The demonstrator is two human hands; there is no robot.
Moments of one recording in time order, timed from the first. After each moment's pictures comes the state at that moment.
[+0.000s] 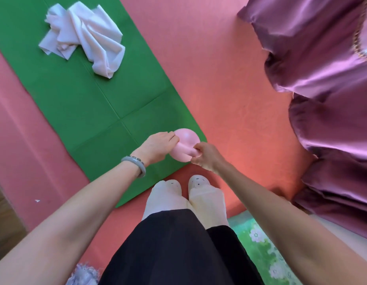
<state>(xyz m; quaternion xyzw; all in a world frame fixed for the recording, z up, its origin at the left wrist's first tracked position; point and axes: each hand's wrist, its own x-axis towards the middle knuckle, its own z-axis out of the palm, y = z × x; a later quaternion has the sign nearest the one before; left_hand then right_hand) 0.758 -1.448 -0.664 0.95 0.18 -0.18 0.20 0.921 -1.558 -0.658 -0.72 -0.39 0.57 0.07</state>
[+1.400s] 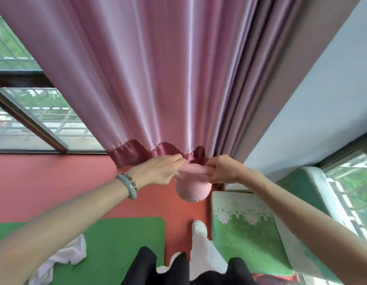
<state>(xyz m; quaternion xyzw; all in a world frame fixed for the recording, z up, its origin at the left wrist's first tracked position) 0.906 -1.631 -0.034 0.92 -0.38 -0.10 0.05 0.912 -1.860 -0.014 -0.94 -0.24 0.21 0.15</state>
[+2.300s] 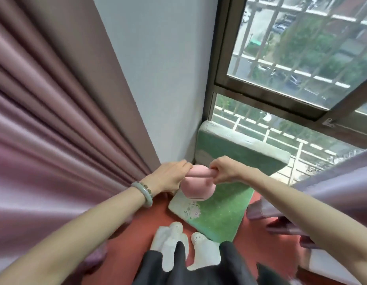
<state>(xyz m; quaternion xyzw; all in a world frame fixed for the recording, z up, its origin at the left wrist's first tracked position) 1.083 -1.948 -0.096 0.66 -0.74 -0.16 -0.03 0.910 -2.086 -0.082 -0.91 0.24 0.19 0.27</state>
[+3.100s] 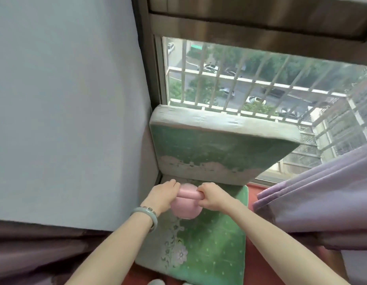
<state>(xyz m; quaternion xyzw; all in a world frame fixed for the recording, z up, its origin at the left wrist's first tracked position) 1.071 -2.126 -0.481 0.63 -0.75 -0.18 -0.13 0.890 -2.185 -0.491 -0.84 0.44 0.13 0.29</state>
